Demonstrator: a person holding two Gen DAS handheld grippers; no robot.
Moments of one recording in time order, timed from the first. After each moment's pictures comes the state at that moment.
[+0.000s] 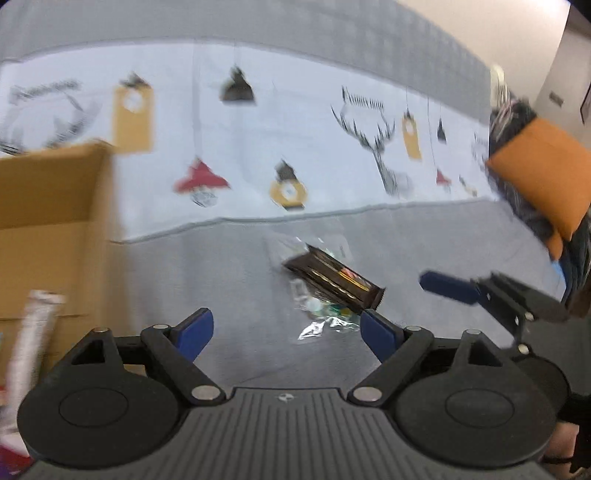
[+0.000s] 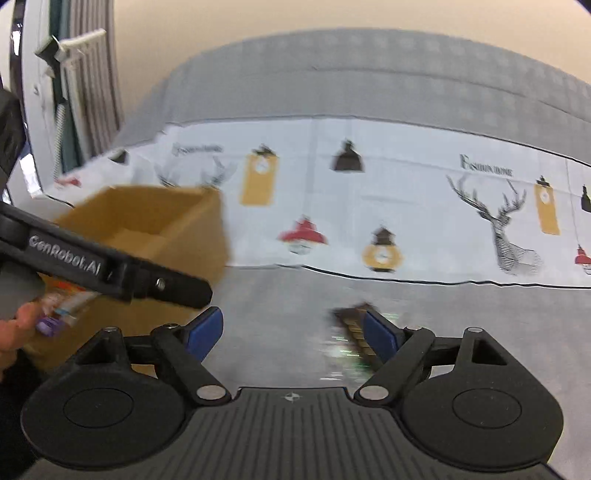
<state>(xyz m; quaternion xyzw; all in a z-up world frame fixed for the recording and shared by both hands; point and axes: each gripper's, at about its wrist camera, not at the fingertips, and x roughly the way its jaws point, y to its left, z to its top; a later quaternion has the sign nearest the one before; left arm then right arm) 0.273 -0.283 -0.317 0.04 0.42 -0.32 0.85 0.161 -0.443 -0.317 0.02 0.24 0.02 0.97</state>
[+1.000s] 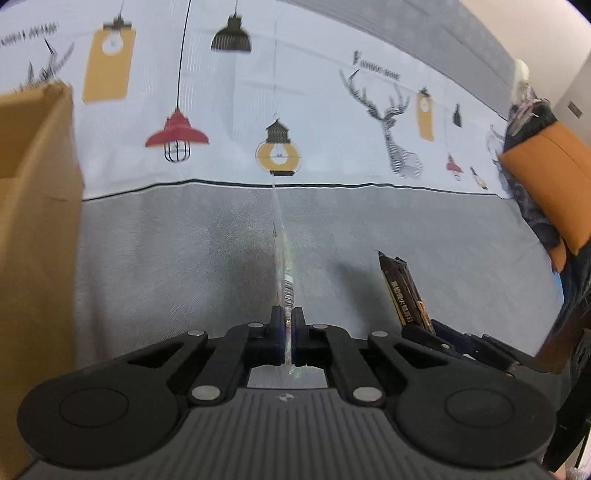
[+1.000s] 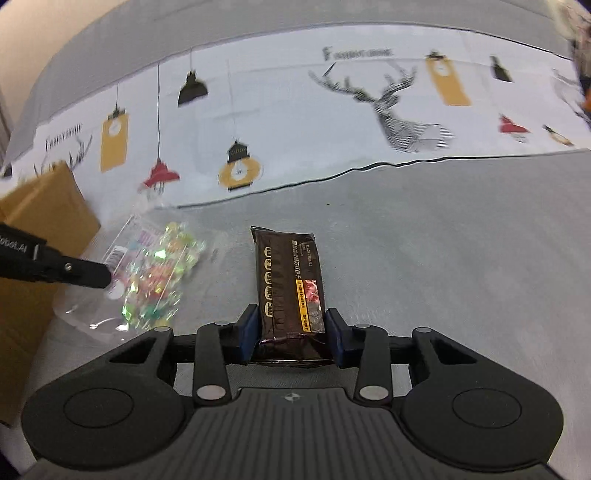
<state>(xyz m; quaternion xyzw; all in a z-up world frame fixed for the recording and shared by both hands) 0.284 -0.315 -0.332 0.01 0.47 -0.31 0.83 0.144 -0.522 -0.382 0.16 0.30 -0.10 0.94</state>
